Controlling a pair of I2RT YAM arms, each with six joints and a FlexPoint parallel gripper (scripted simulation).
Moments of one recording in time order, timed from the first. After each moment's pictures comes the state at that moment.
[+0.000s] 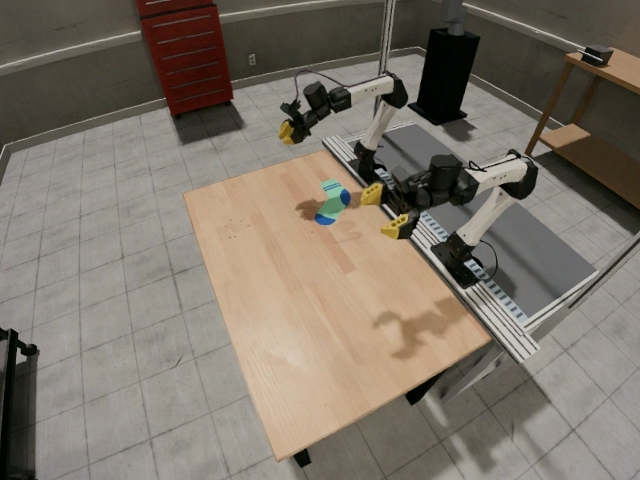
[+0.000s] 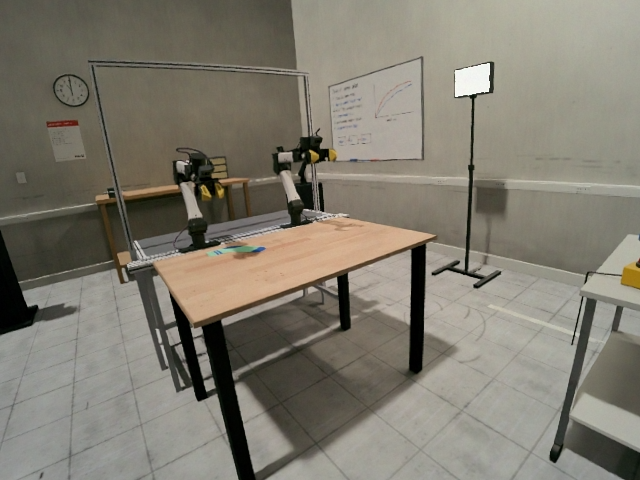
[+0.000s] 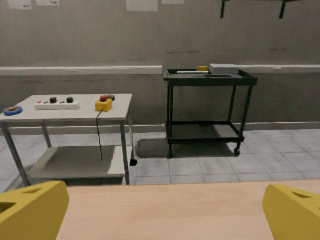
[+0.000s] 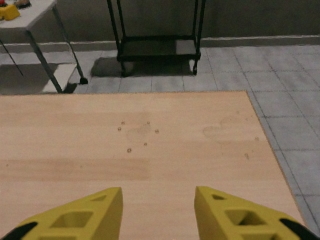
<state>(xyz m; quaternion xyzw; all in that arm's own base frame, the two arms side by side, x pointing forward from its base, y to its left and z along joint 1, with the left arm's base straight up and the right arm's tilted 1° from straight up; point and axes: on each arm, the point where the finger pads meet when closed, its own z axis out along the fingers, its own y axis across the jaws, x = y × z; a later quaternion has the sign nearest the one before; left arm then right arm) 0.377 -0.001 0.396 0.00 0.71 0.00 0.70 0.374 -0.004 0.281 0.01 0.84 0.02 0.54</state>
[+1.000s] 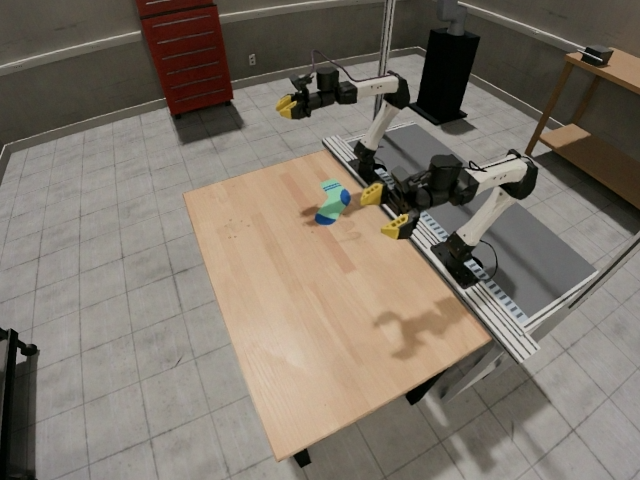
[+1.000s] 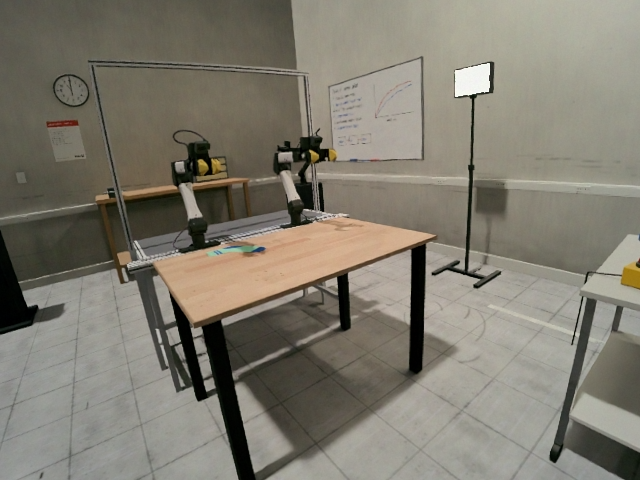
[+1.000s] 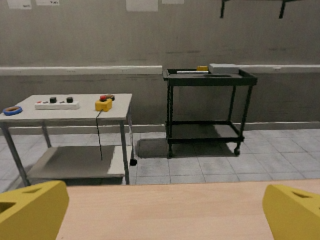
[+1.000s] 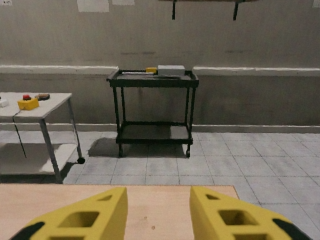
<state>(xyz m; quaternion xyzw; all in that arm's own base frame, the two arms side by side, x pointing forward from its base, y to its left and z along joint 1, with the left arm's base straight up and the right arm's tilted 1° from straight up) 0.377 -0.001 0.396 0.00 0.71 0.00 0.70 0.377 -0.001 0.393 0.00 0.72 0.00 0.70</state>
